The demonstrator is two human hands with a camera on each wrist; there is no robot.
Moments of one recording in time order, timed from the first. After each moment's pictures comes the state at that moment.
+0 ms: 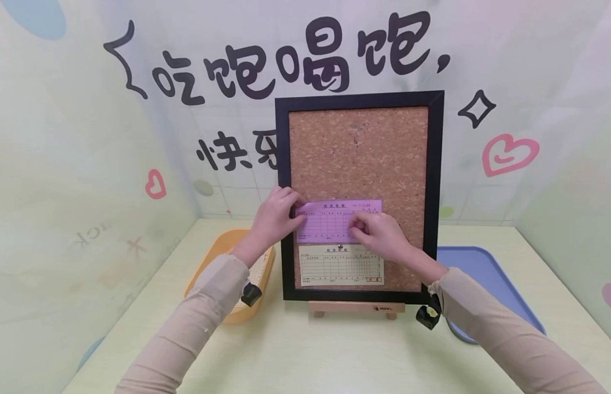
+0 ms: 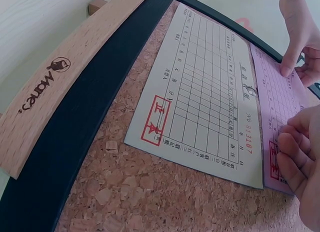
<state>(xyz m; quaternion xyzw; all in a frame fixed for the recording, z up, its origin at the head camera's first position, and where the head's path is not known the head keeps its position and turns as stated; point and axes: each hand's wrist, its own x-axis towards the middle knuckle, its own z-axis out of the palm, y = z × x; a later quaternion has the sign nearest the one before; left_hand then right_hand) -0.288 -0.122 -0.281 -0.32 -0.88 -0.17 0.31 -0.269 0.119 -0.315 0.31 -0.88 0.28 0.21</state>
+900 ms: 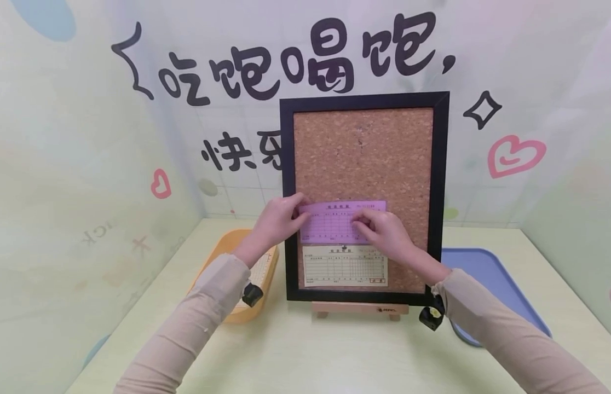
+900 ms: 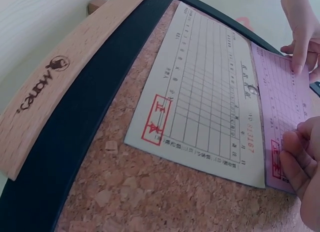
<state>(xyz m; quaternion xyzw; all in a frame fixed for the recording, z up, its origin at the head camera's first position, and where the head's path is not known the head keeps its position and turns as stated) -0.285 -0.121 -0.276 -0.32 -0.89 -0.21 0.25 -0.275 0.119 -0.318 0.31 -0.86 0.32 0.24</state>
